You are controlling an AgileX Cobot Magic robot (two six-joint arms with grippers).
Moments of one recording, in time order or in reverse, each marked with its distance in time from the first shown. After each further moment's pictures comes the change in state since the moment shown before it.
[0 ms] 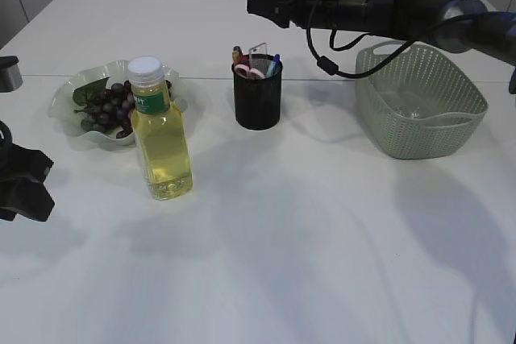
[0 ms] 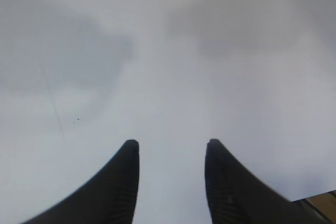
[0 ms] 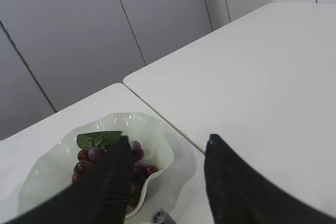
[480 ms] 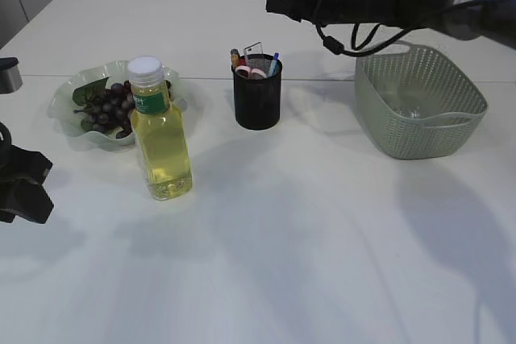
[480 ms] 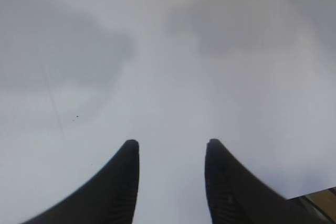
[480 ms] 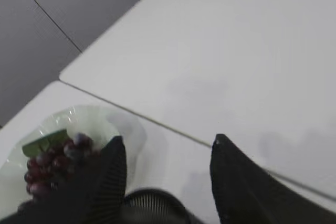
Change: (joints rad) left arm 0.000 0.000 0.000 -0.001 0.008 0.000; right arm -0.002 -0.038 0.000 -0.260 -0.201 0.448
